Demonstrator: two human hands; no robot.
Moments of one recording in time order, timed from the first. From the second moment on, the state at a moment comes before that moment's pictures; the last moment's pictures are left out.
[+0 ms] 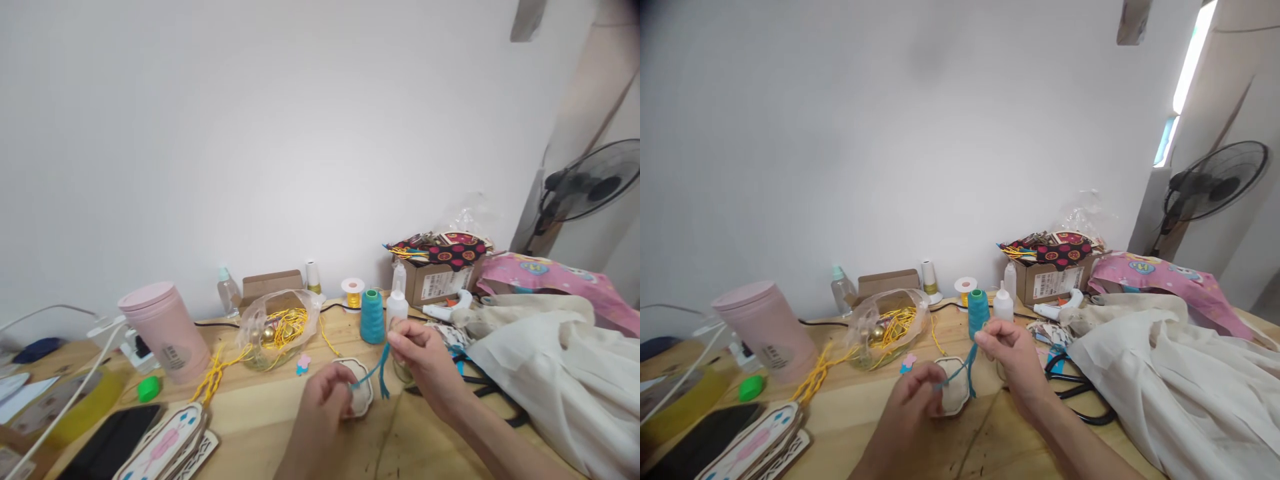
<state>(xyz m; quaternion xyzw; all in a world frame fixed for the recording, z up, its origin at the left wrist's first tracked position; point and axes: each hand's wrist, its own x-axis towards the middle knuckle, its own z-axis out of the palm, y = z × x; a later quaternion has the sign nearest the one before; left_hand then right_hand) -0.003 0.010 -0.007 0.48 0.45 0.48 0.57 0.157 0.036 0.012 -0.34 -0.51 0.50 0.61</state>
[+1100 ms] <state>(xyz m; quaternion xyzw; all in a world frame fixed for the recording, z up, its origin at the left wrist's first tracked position) 0.004 0.006 0.001 0.54 0.40 0.47 0.57 0.139 0.026 0.006 -0.32 -0.55 0.52 0.57</state>
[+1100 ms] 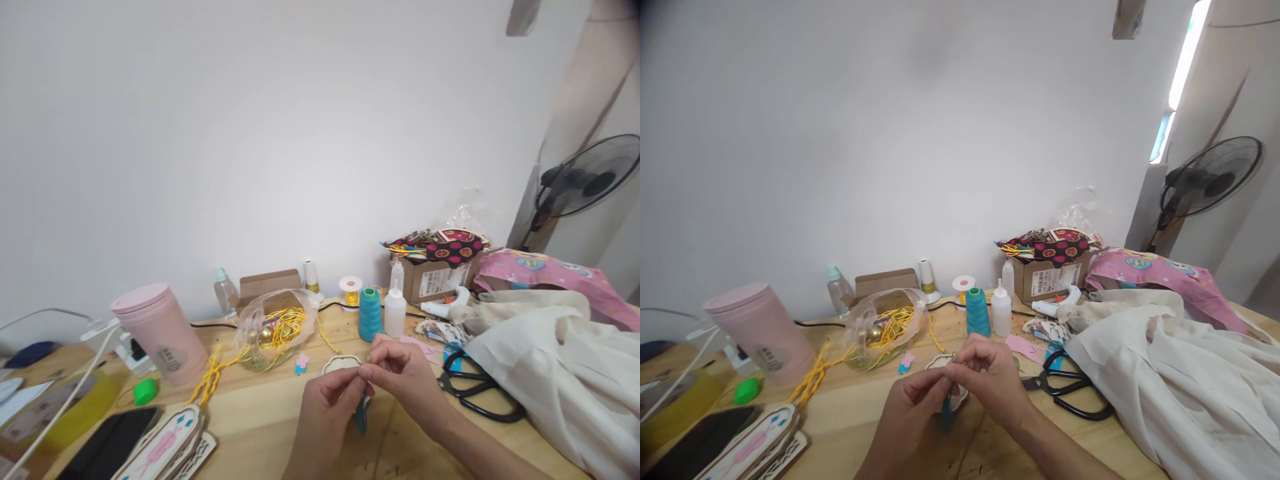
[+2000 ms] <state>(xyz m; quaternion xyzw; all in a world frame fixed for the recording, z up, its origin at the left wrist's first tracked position) 0.002 0.009 0.001 0.59 0.36 0.47 0.55 0.139 0.026 0.009 -0.34 -0.53 0.52 0.58</state>
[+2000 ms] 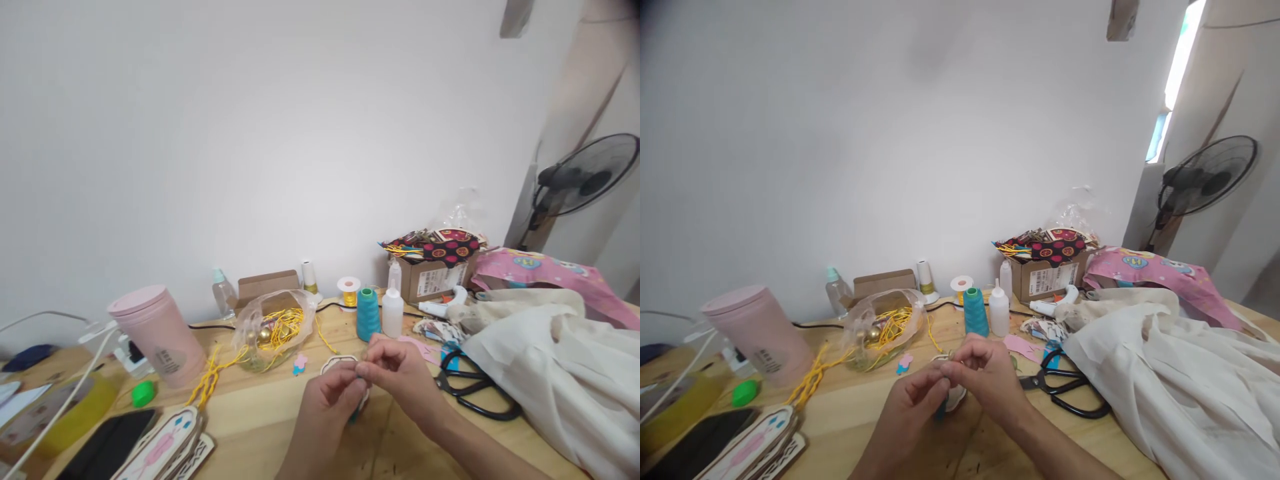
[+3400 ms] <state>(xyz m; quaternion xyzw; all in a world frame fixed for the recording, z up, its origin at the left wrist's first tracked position) -0.015 0.008 0.005 0.13 0.09 0.58 0.80 0.143 0.033 0.002 -0.36 -0.46 0.56 0.59</state>
